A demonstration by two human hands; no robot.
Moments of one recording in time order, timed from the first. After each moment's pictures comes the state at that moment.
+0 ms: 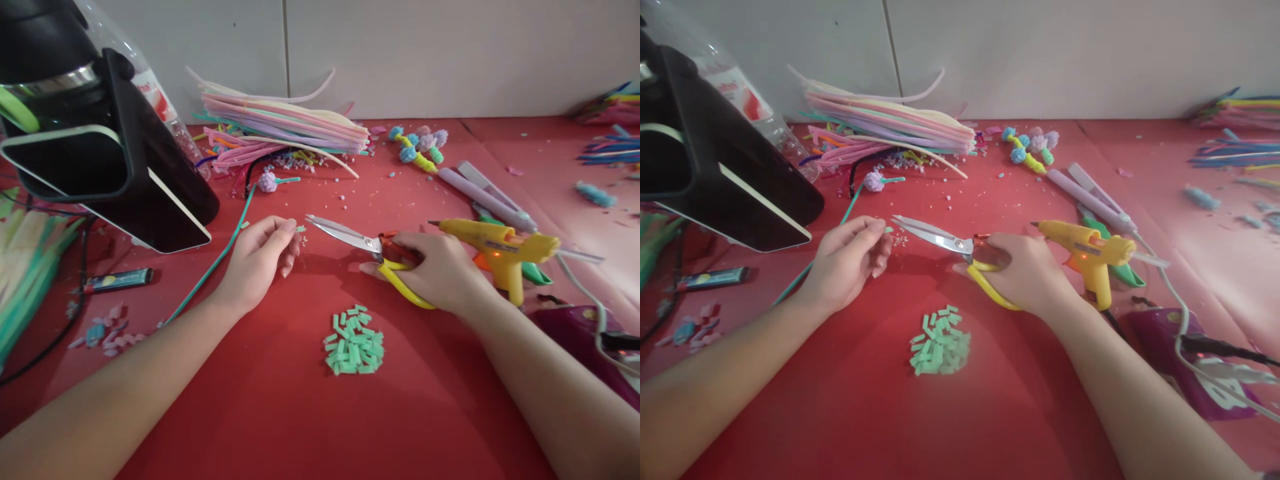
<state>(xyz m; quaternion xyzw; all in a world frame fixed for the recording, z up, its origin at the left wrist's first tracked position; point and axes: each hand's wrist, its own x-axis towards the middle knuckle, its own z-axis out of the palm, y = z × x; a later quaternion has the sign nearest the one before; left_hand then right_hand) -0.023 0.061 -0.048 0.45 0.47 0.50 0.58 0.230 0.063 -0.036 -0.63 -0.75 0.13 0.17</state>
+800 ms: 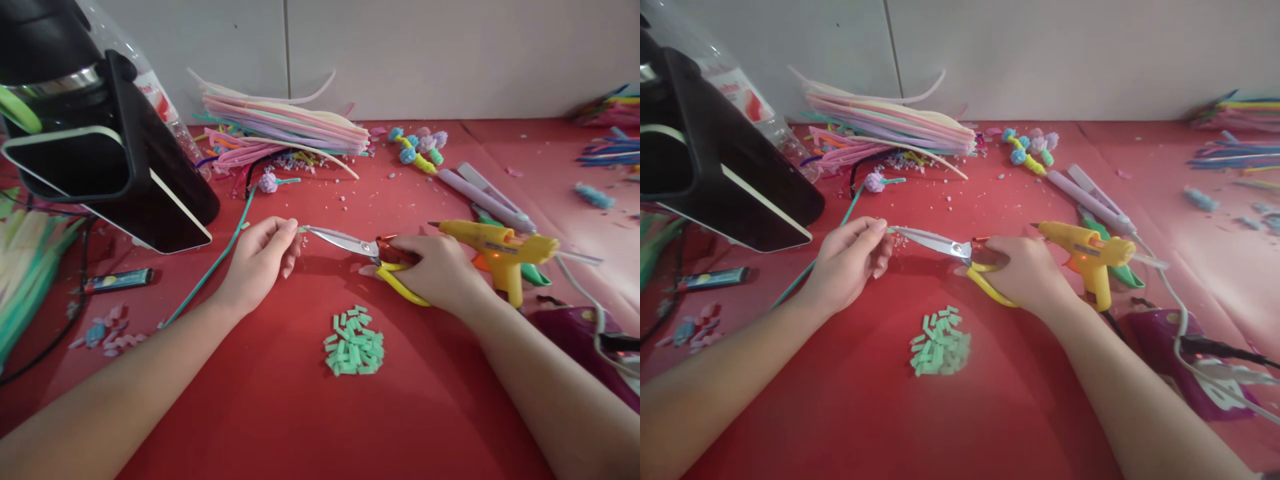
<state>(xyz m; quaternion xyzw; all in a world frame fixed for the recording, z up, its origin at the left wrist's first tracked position) -0.023 0.062 -0.050 0.47 0.47 0.49 0.56 0.231 0.066 -0.040 -0.63 -0.75 0.14 0.15</state>
